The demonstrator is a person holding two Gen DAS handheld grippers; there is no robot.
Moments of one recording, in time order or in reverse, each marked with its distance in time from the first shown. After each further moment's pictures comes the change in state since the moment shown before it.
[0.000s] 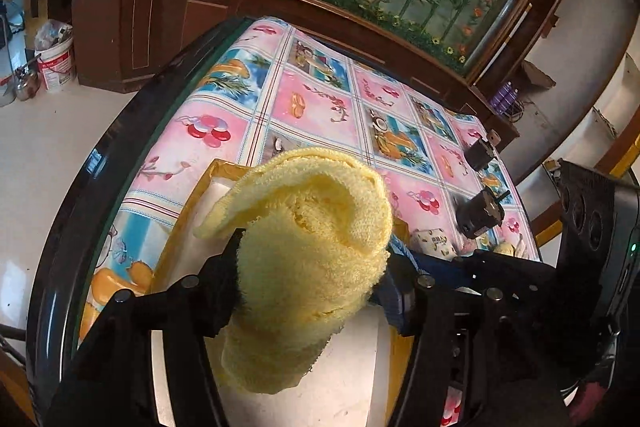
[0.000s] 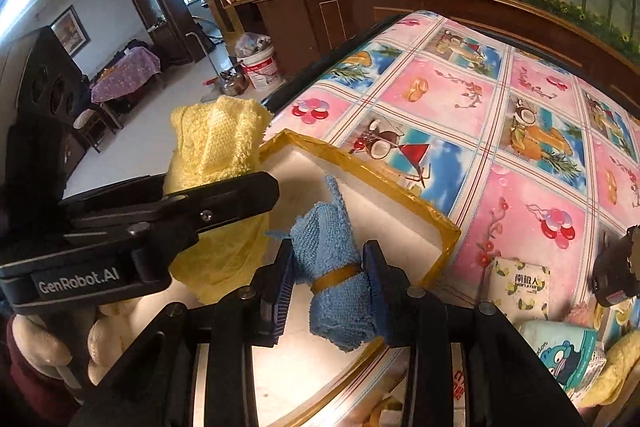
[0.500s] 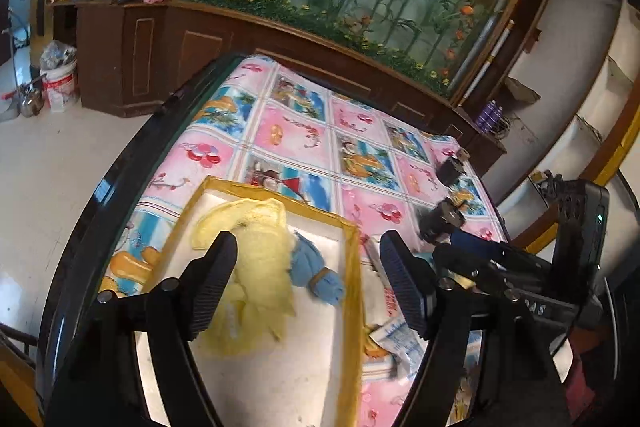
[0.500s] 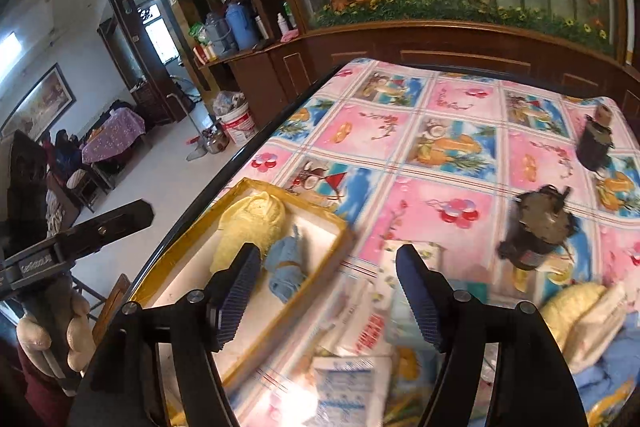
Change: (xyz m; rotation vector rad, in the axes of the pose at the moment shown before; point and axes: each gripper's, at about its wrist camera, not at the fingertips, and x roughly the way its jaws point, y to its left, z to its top) left arm -0.074 -0.047 -0.024 0.060 -0.120 -0.023; right arm -0.111 -0.070 -0.035 0.150 -0.191 -0.027
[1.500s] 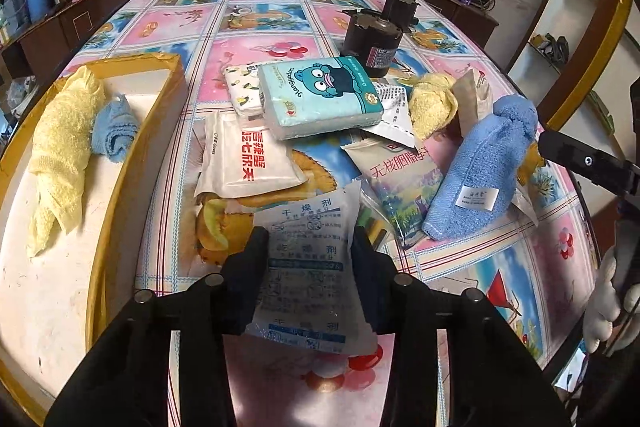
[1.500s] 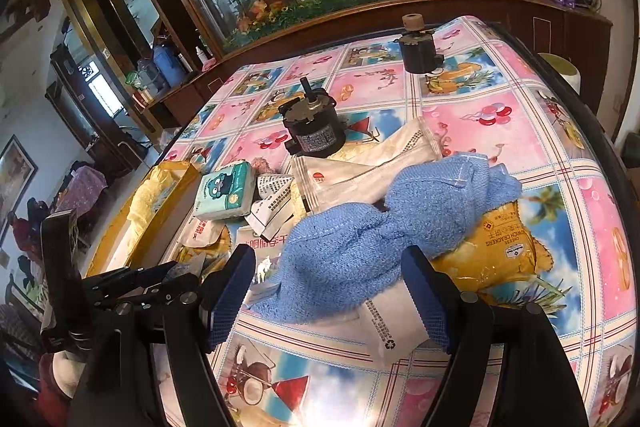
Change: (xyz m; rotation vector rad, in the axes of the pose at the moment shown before) left arm 0.102 -0.134 -0.129 0.243 0.269 0.082; right arm -0.101 -0.155 -0.120 0.226 -0.045 -0.121
